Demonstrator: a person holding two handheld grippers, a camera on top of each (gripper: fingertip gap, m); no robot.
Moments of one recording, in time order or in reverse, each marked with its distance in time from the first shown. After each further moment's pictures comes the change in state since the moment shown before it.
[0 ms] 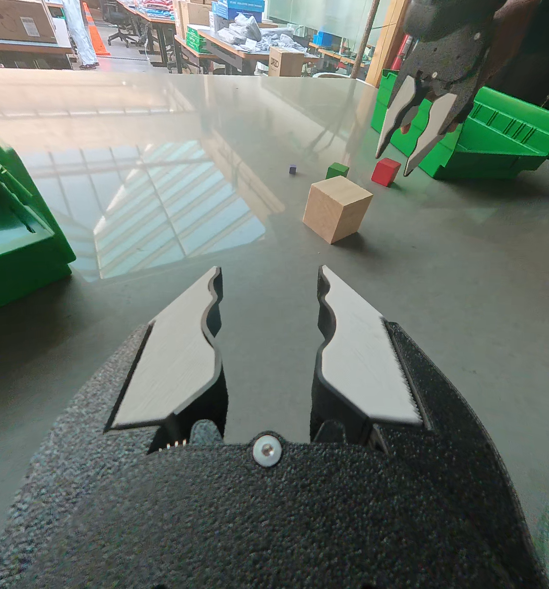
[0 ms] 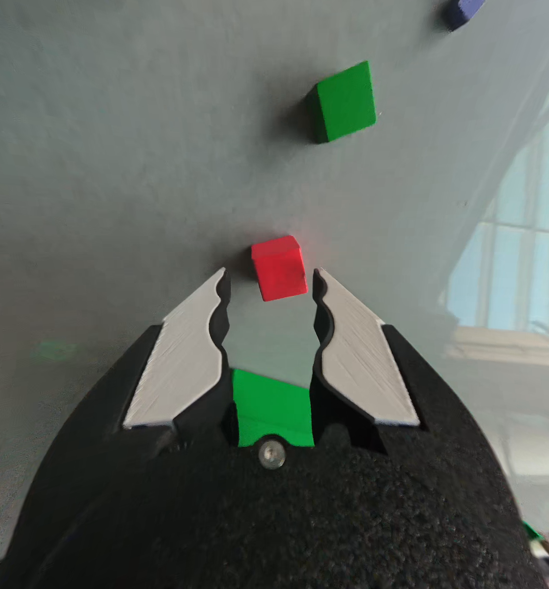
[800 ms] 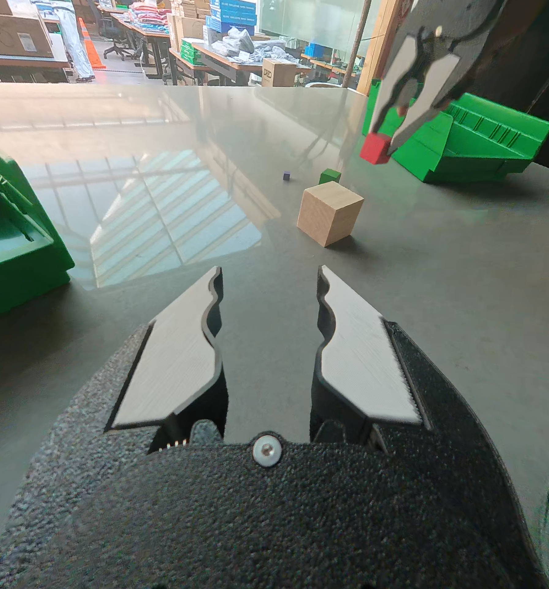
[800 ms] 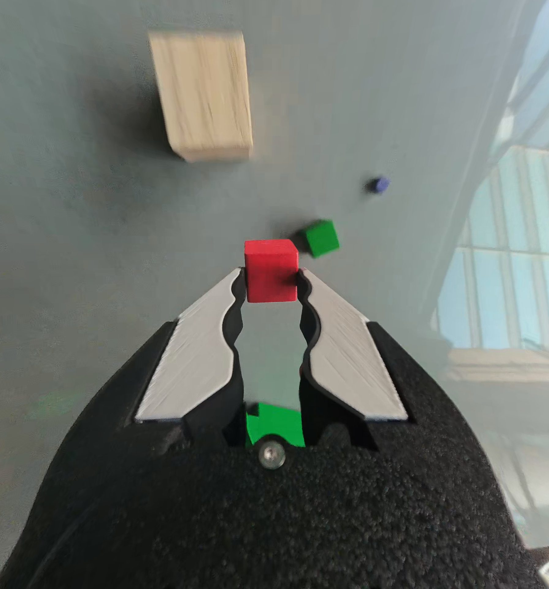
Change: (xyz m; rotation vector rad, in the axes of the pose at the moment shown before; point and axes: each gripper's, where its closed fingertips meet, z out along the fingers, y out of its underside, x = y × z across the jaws) left arm 0.005 -0.003 -0.004 0.024 0.021 0.014; right arm -0.010 -0.084 -0.055 0.139 0.056 0.047
